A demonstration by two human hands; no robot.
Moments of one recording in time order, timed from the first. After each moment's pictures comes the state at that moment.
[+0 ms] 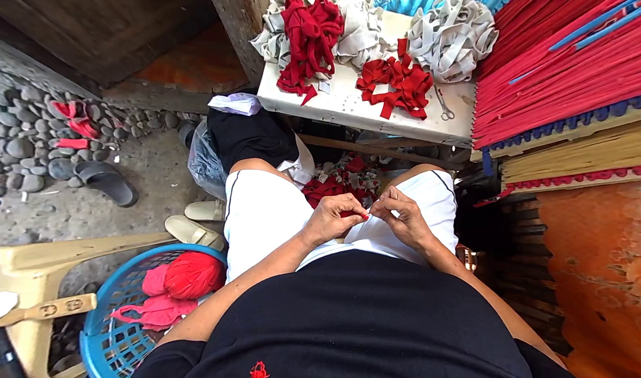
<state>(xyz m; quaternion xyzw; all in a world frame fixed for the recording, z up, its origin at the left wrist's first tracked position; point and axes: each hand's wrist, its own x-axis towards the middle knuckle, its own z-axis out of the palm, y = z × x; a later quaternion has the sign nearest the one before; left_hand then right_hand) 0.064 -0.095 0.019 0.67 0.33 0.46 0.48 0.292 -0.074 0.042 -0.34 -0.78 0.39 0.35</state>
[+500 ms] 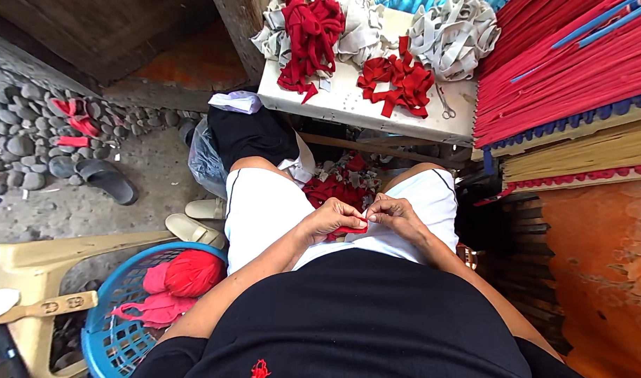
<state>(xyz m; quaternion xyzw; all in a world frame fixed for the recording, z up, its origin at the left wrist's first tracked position) 0.059 -0.095 0.030 0.39 0.38 0.27 0.80 0.293 -0.072 0.029 -0.36 -0.69 0.56 0.29</state>
